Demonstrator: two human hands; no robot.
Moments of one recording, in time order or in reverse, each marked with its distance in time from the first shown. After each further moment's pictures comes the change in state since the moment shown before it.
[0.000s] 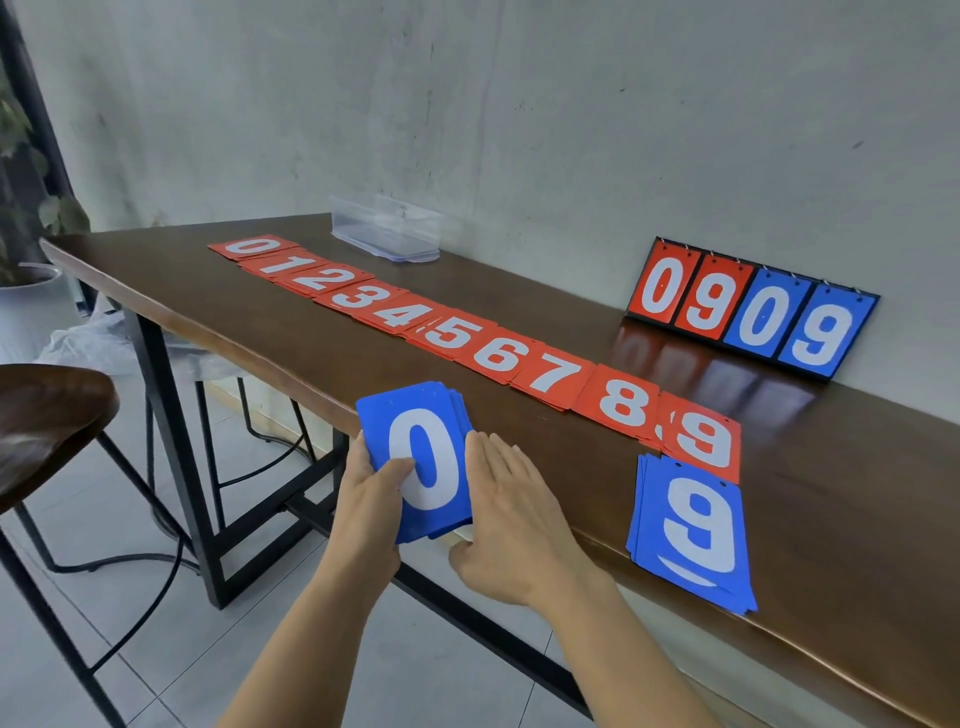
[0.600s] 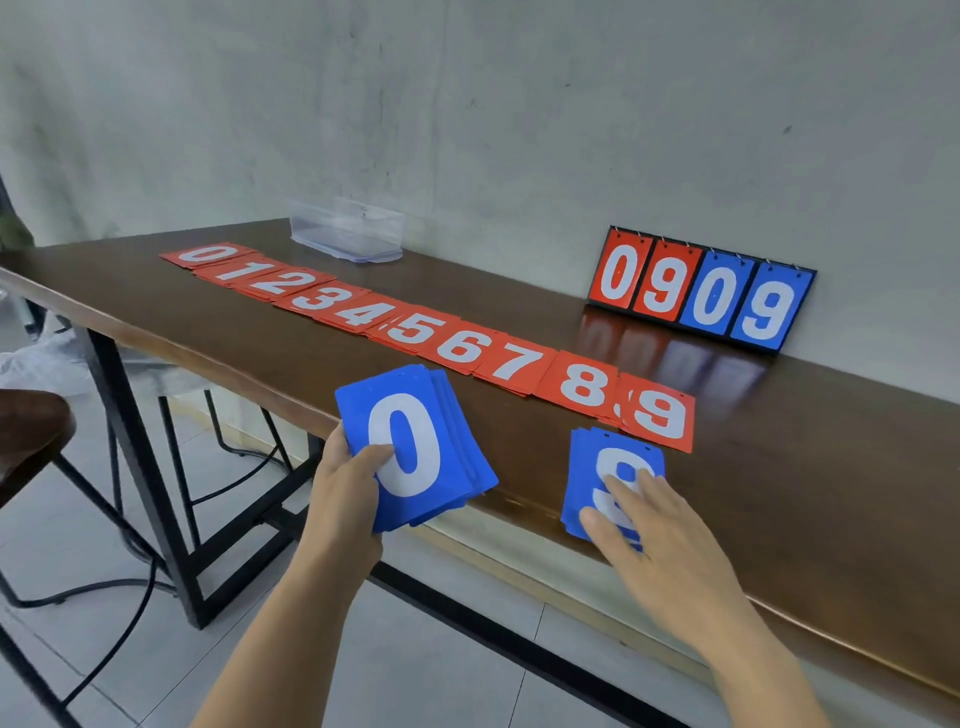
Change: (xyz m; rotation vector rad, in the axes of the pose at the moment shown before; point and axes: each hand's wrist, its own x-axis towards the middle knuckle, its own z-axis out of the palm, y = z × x) left_hand -0.008 0.003 0.011 -0.028 -0.052 -0.022; right_hand -0.098 0.094 -0.017 0.060 0.135 0.443
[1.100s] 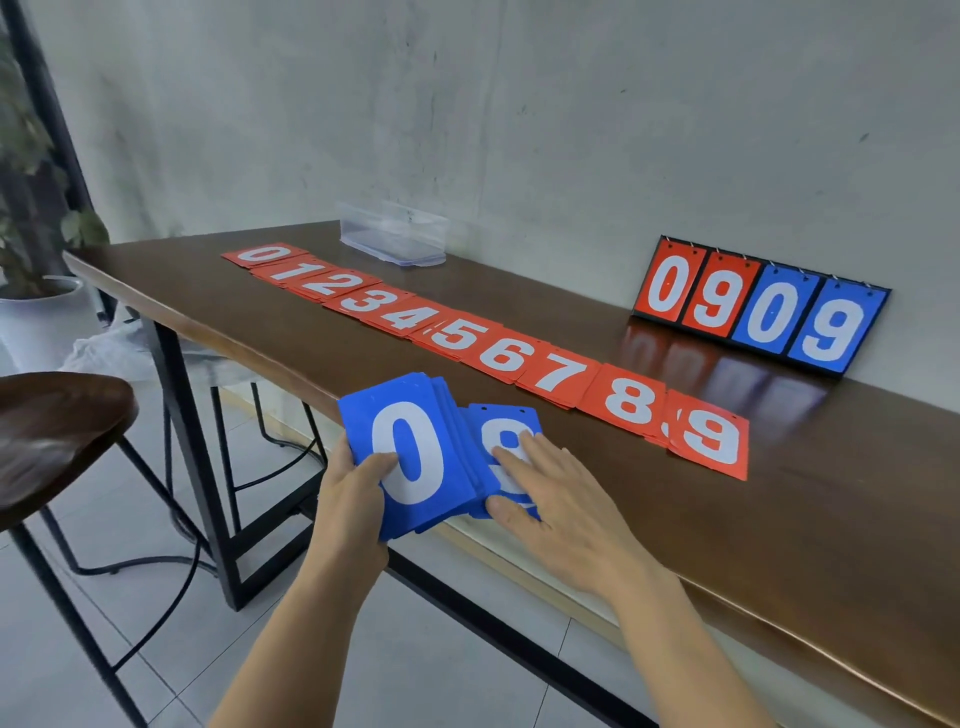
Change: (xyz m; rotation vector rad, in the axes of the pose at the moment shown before) left_hand 0.006 0.004 -0.025 -0.016 0.100 0.034; right_hand 0.056 -0.081 0.028 0.020 -0.111 -0.418
